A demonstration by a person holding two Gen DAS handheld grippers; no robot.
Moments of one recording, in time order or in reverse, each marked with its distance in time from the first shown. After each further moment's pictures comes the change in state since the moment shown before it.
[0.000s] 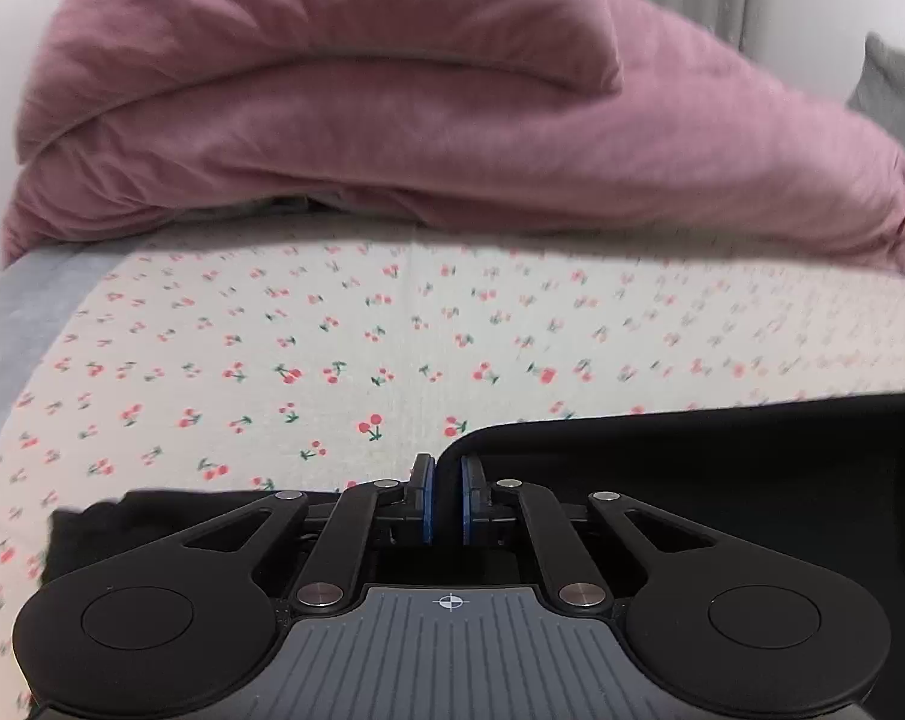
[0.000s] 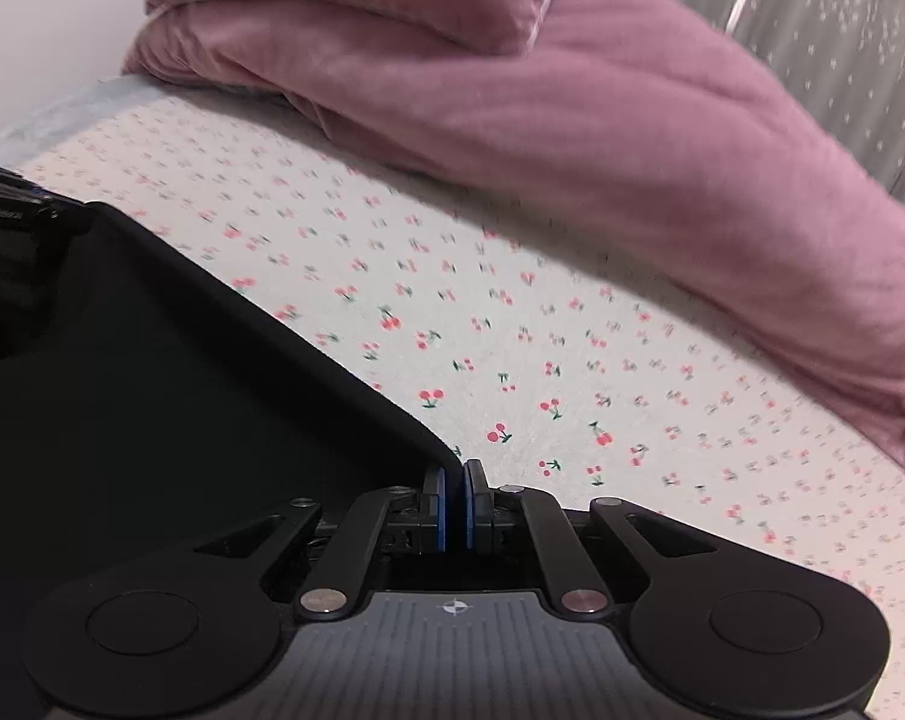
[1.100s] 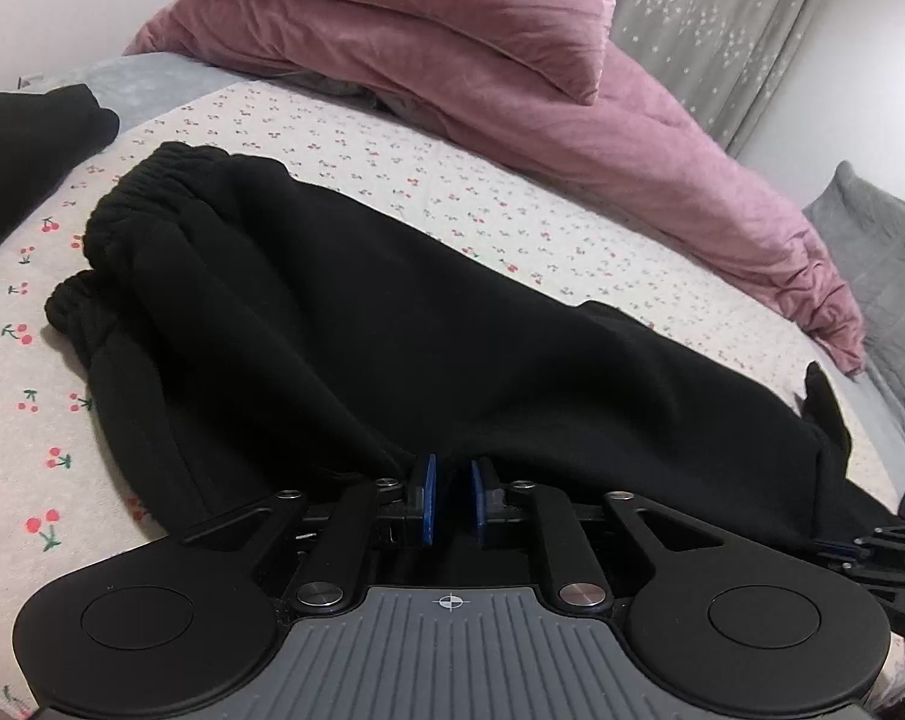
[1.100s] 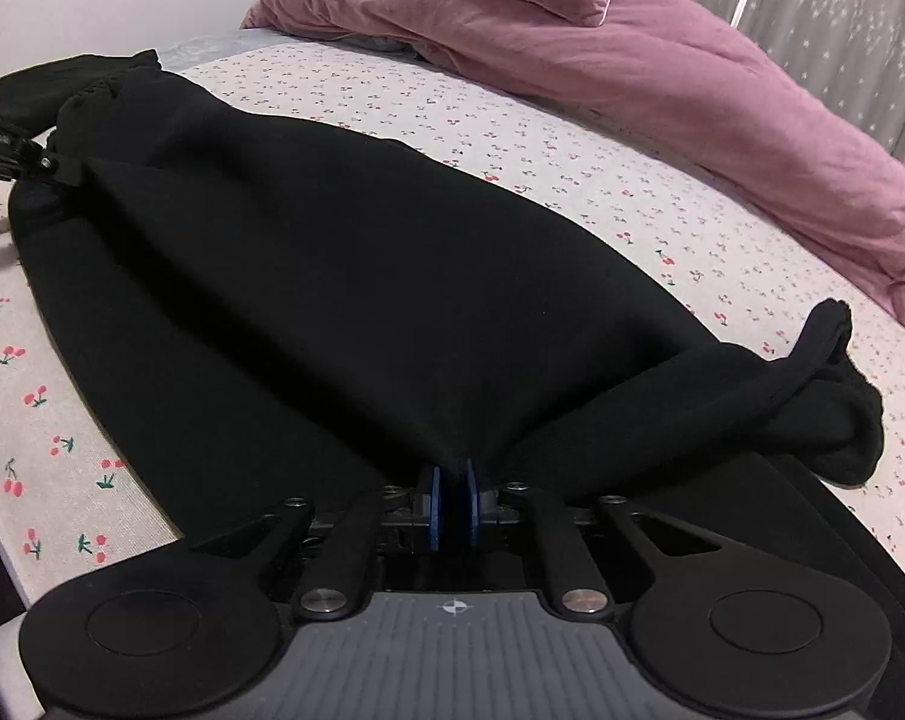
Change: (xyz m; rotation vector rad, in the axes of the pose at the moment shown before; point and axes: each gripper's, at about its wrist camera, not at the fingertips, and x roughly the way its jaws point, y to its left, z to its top) left arm -0.180 0.025 -0.212 -0.301 -0.034 -0.187; right arm -0.109 0.142 -0.182 0.044 0.019 0.033
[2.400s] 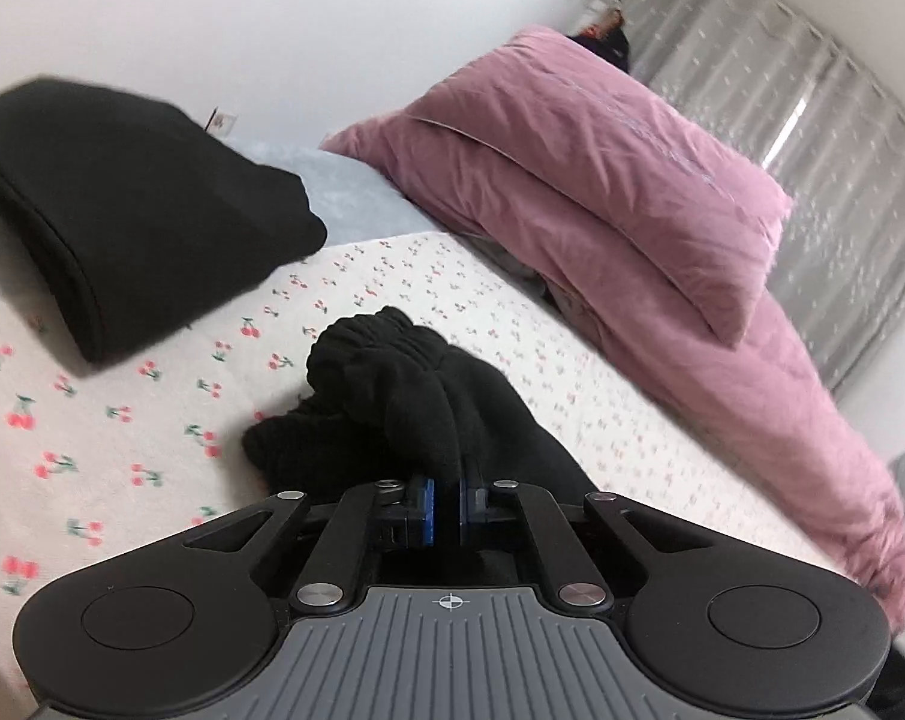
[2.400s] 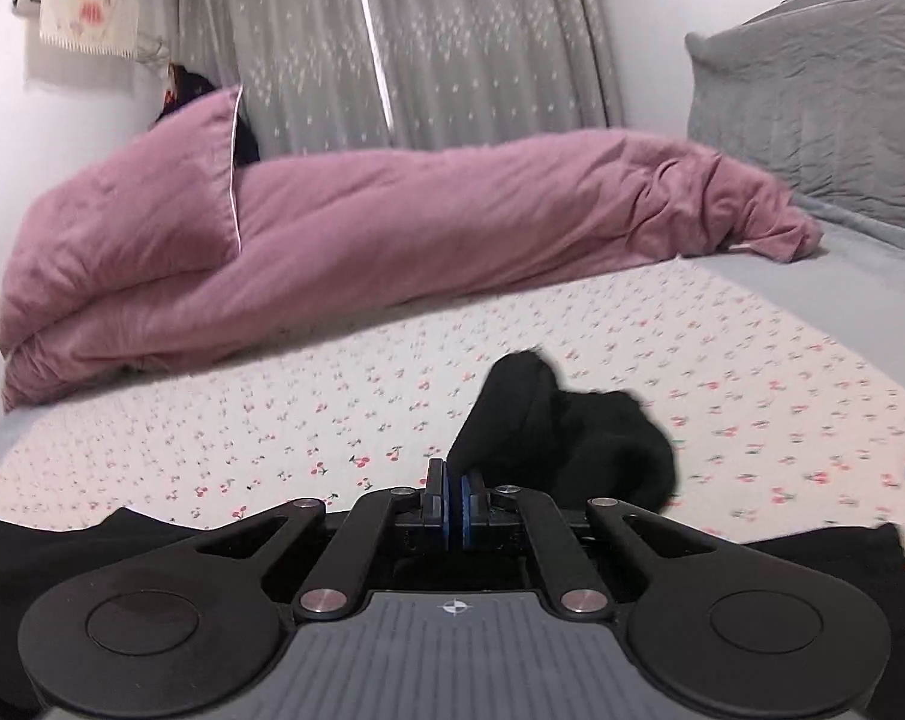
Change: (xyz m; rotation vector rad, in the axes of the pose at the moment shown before) left arm -0.038 0.054 0.019 -0.304 -0.336 0.206; right arm -0.063 -0.127 -0.020 0.658 -0.400 -0.274
